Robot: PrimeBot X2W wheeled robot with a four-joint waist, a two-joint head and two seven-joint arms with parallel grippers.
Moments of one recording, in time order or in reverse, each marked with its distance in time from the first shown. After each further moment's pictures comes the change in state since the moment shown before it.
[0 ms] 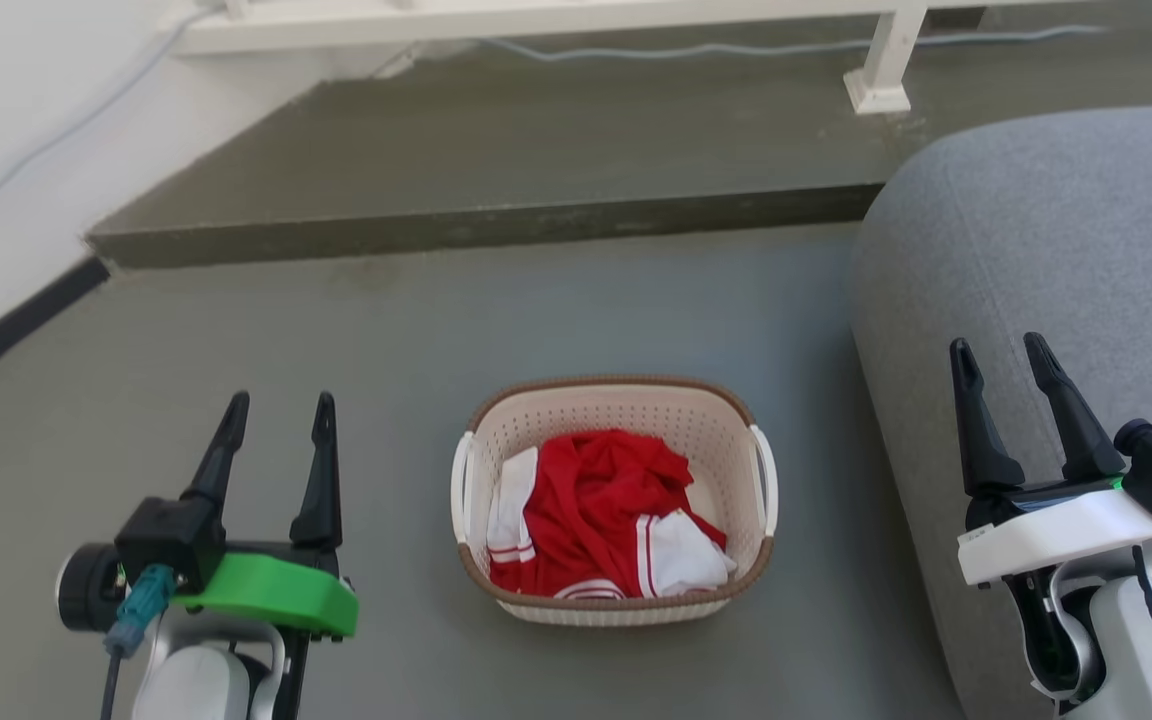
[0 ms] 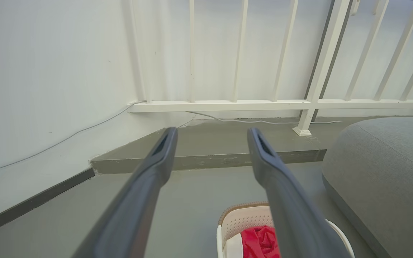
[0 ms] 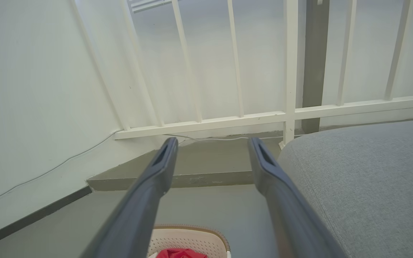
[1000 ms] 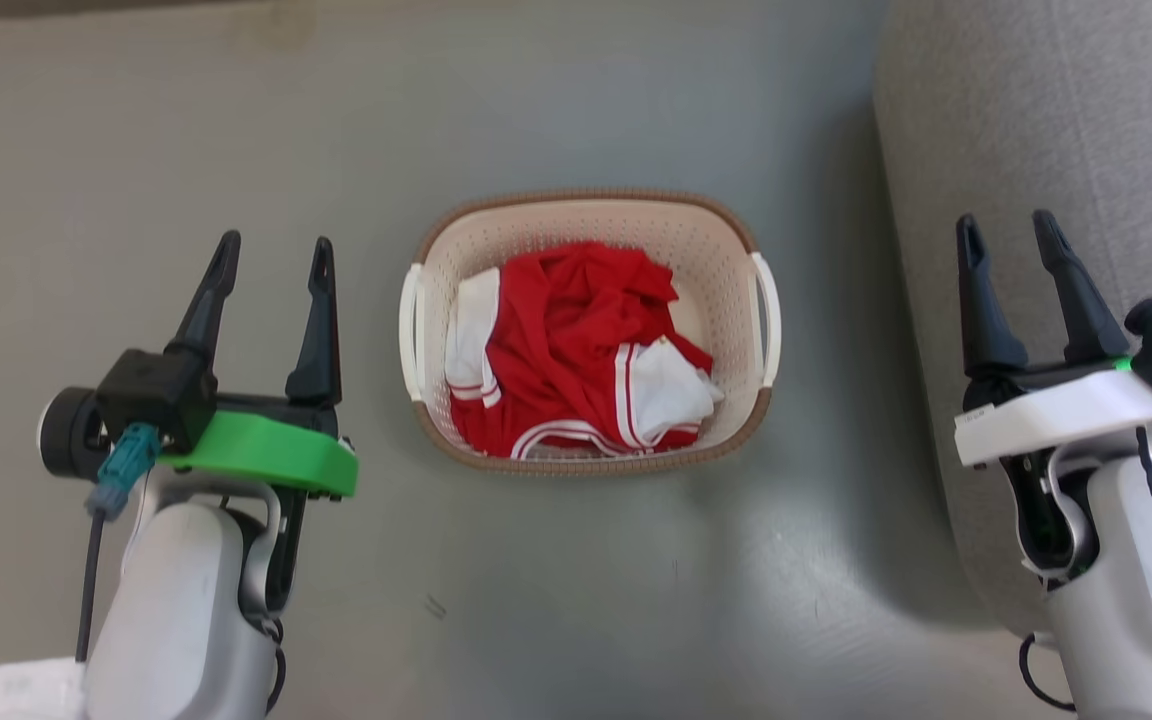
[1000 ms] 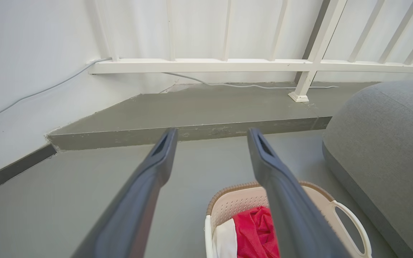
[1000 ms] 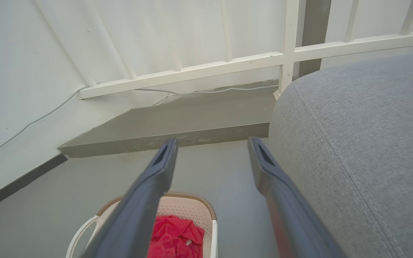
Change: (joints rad) left arm -0.253 -0.008 -0.011 0.053 0.014 -0.026 0.000; right arm -0.212 0.005 -0.012 0.097 0.002 0.012 0.000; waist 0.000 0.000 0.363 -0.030
